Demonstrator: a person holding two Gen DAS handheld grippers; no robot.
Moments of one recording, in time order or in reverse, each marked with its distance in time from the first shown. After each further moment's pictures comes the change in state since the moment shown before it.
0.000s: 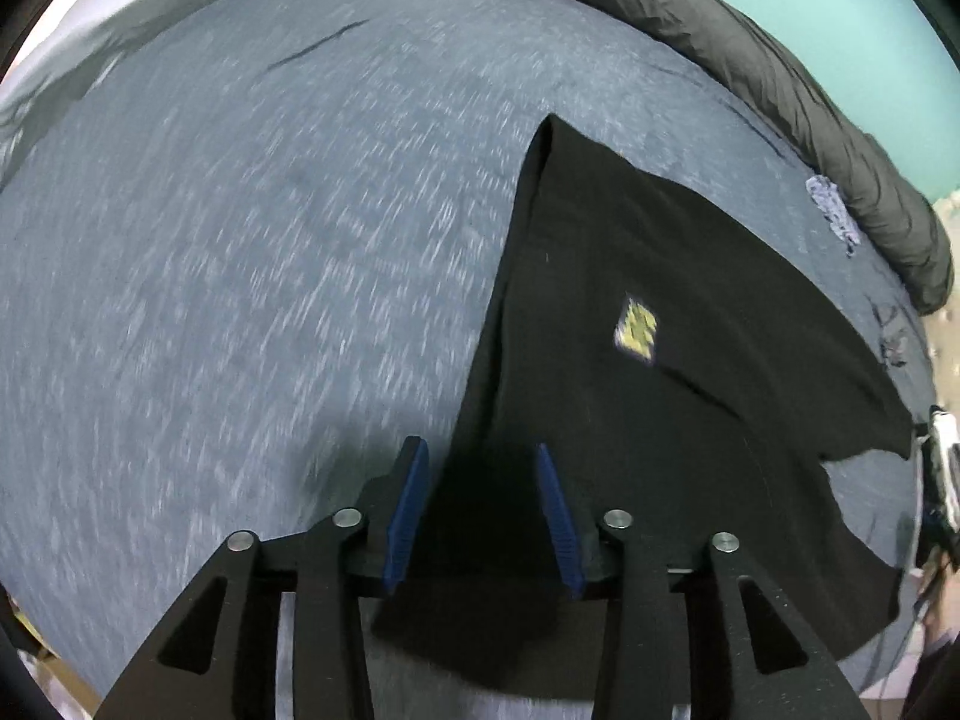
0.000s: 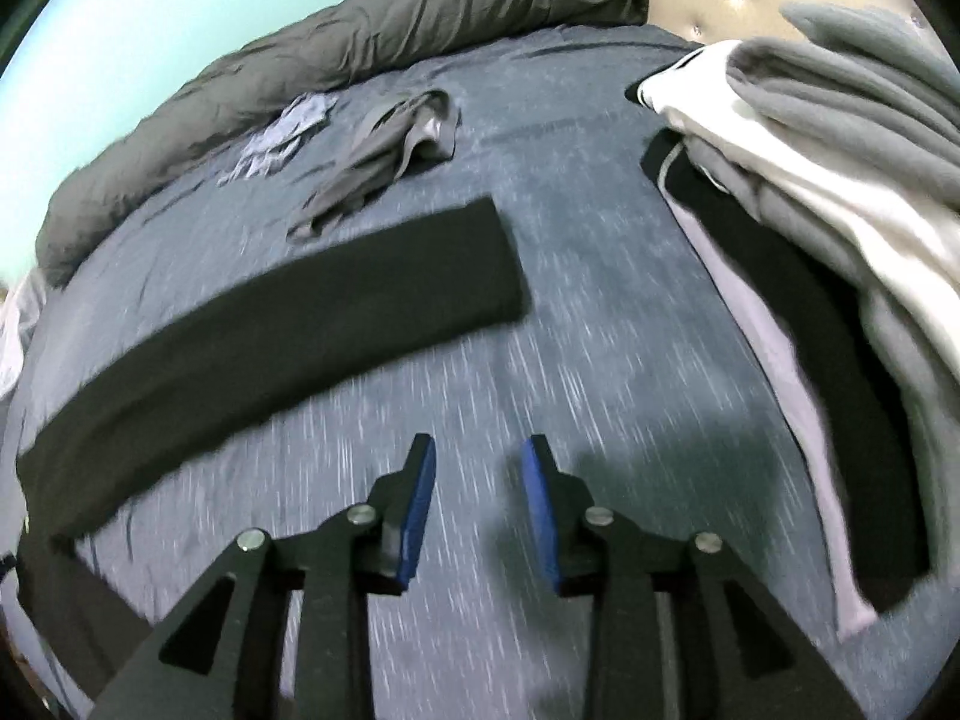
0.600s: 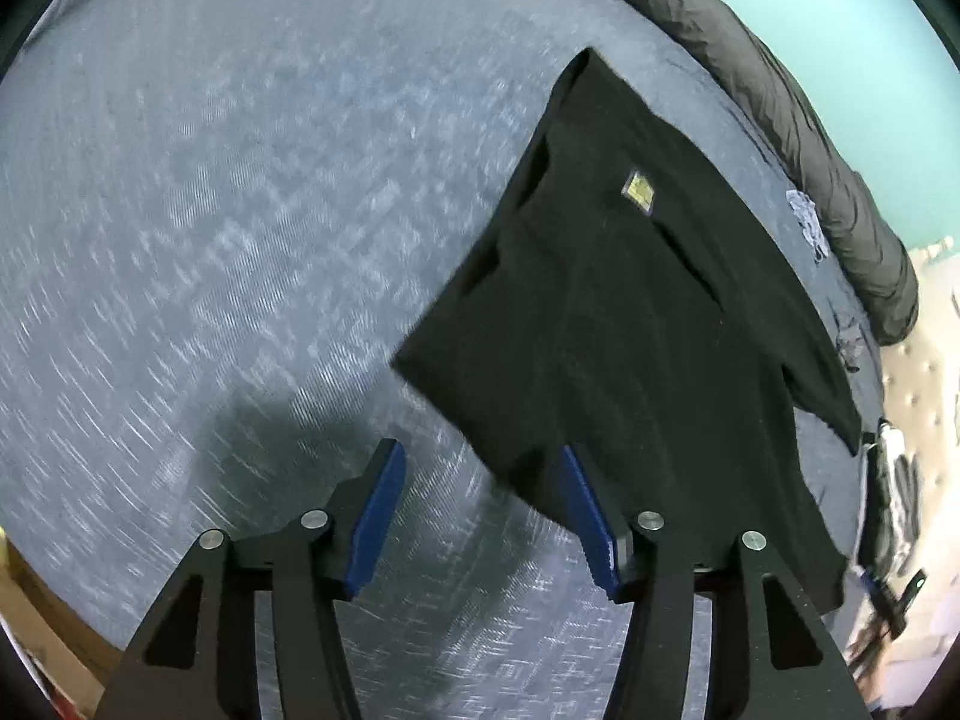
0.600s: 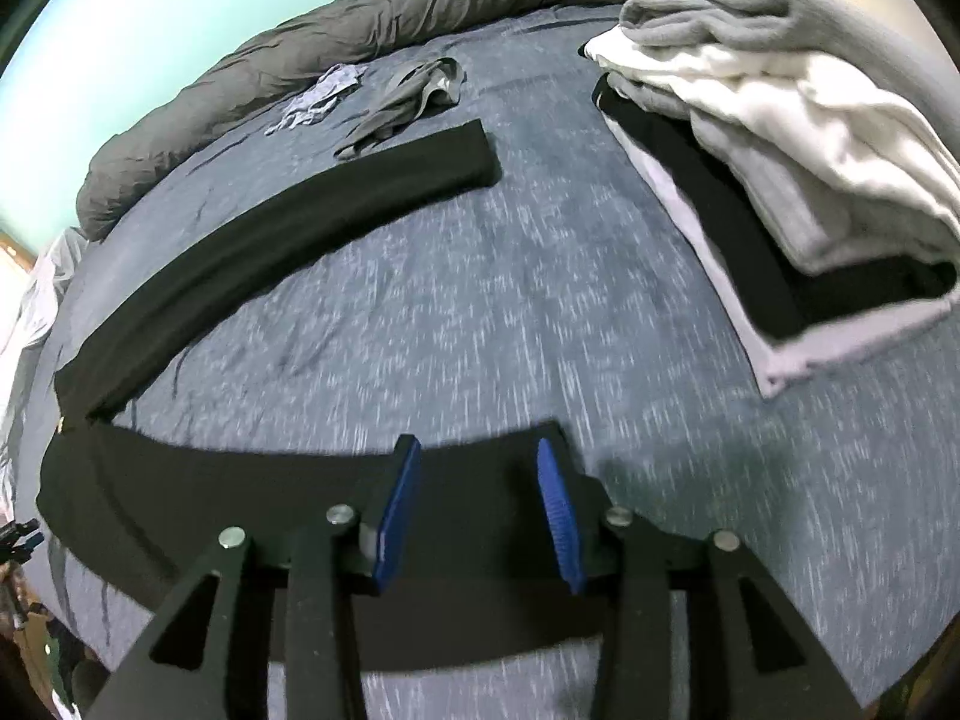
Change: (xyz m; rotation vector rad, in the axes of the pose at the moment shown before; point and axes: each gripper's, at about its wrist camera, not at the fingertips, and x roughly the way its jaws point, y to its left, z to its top) left arm -0.014 0.044 -0.103 -0.165 0.058 -0.127; right arm -0.095 -0.025 -0.109 -0.009 0.055 0.051
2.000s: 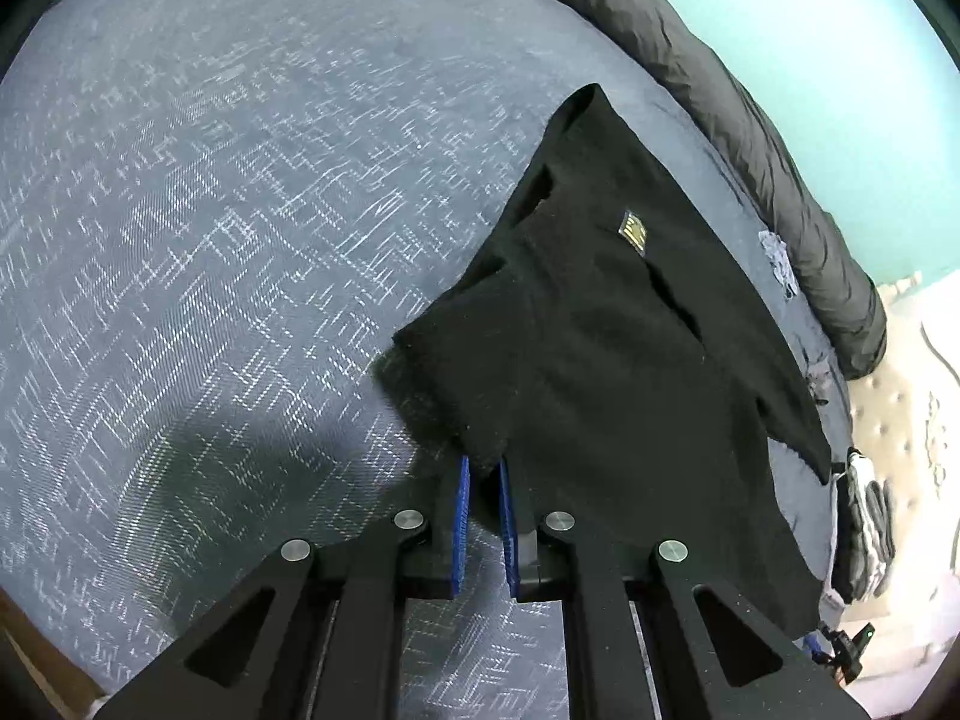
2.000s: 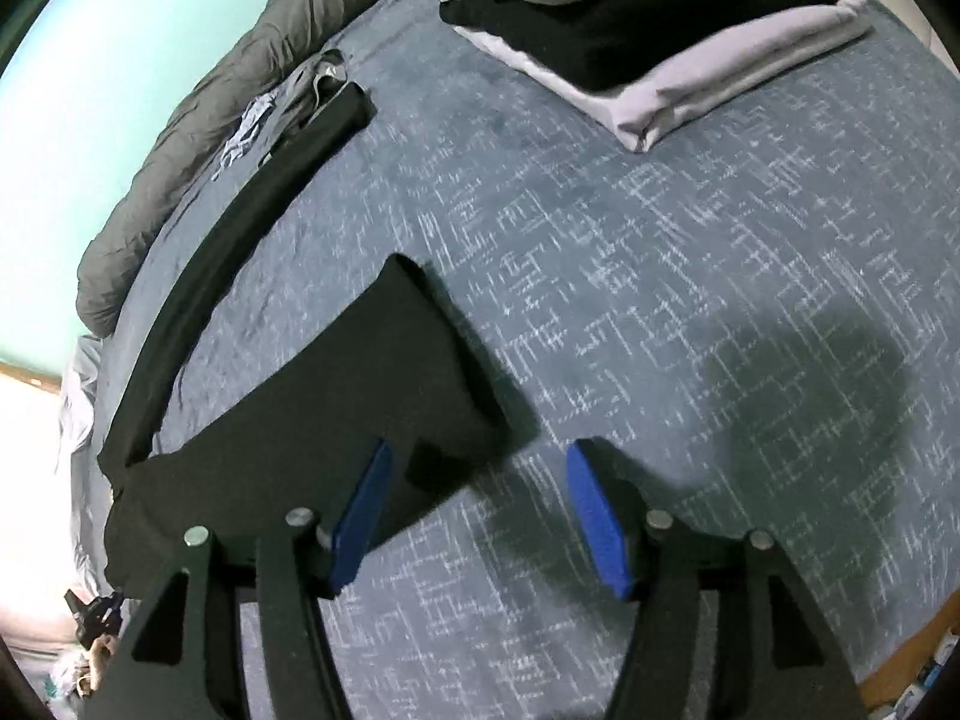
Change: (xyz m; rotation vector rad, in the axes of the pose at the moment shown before) left arm -0.002 0.006 0.002 -0.026 -0.100 -0.097; right arm 0.010 -0.084 -0.082 0.323 0.050 0.121
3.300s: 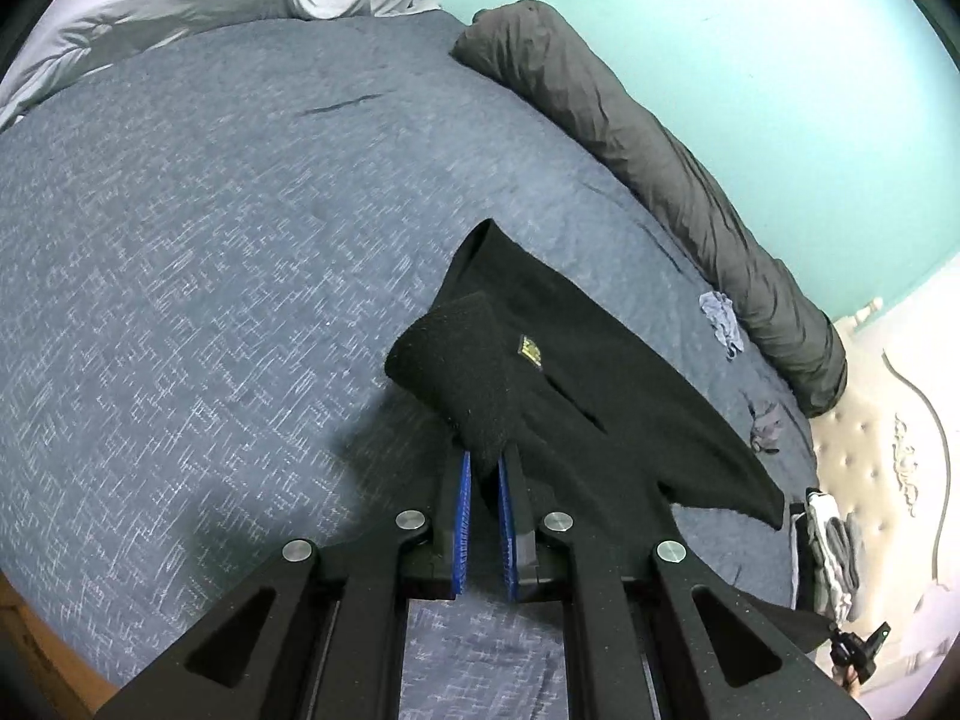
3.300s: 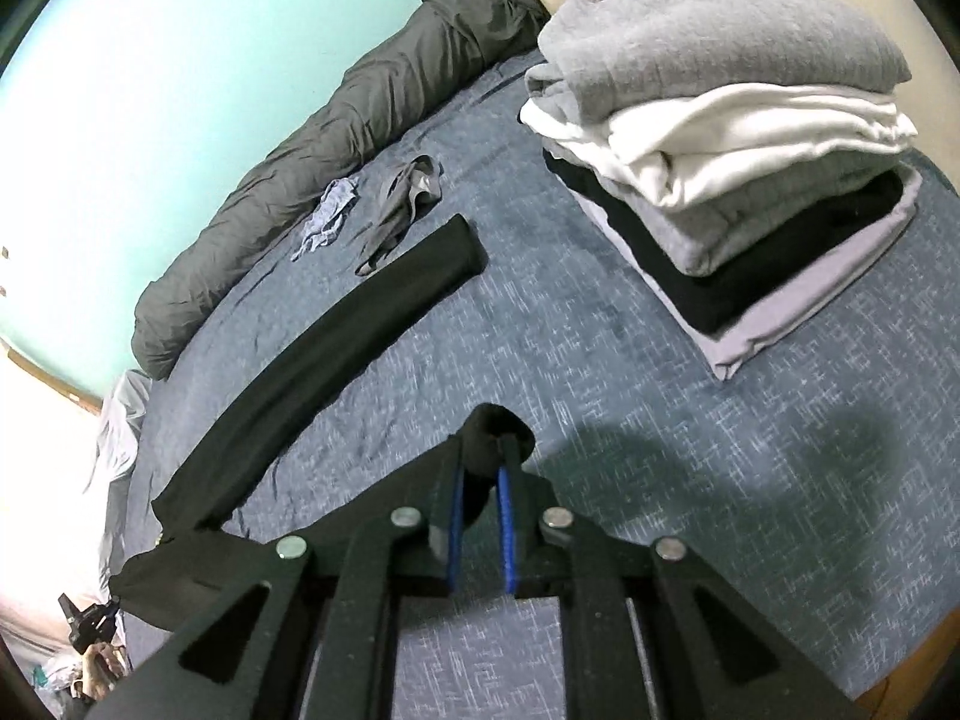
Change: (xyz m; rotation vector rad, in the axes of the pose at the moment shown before) left arm -0.078 -0.060 0.048 0.039 -0.152 -0.066; right arm -0.074 0.063 0.064 -0.063 -0.186 0.107
